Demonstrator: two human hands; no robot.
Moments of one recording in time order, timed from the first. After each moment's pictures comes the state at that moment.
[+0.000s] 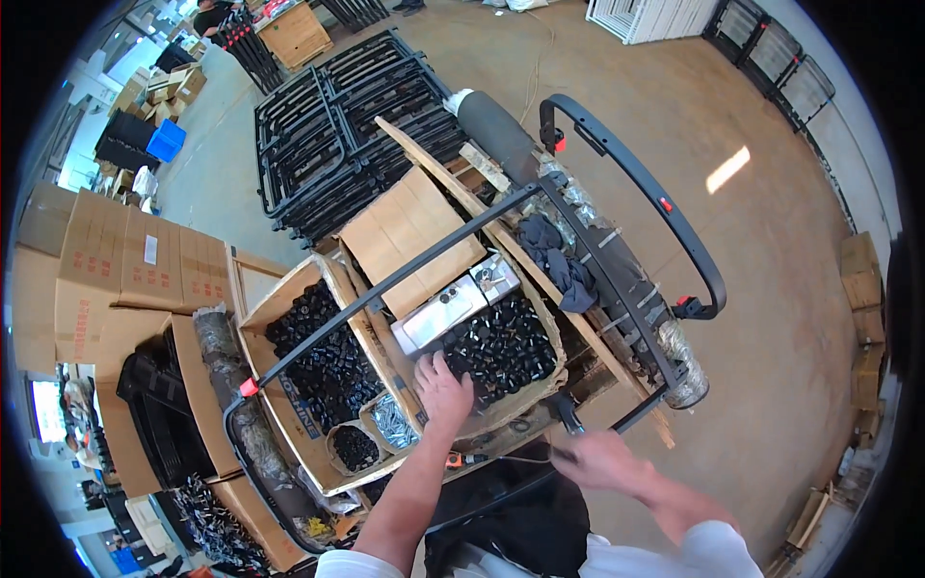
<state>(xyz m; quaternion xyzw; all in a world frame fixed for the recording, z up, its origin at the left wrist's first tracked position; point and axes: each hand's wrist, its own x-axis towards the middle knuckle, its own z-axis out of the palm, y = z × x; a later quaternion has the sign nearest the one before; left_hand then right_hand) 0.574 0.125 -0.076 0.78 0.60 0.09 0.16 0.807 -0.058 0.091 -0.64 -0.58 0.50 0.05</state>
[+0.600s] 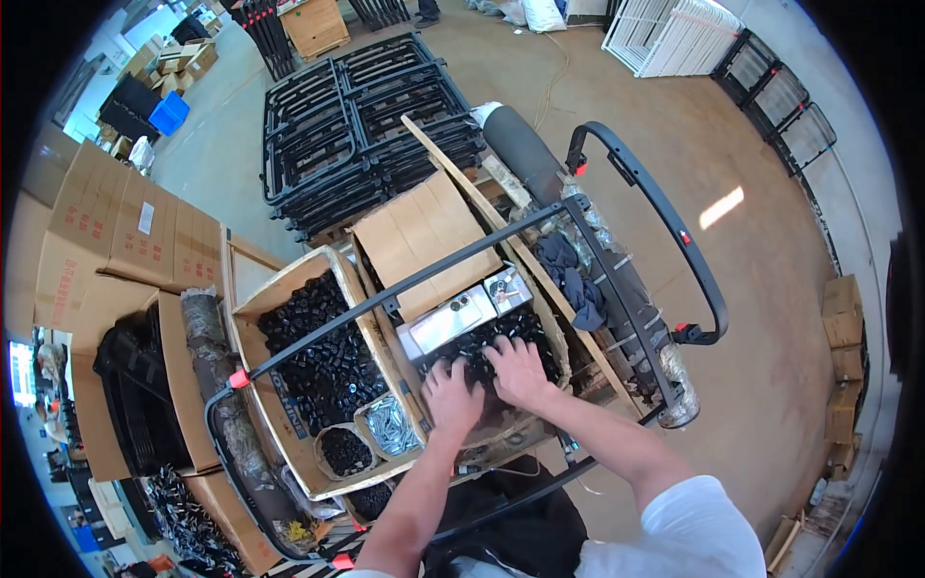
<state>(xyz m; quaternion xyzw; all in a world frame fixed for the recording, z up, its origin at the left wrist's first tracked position) 0.594 0.126 -0.068 0.79 0.56 0.09 0.24 0.767 0.102 -0.063 -0.69 -0.70 0.20 -0.01</state>
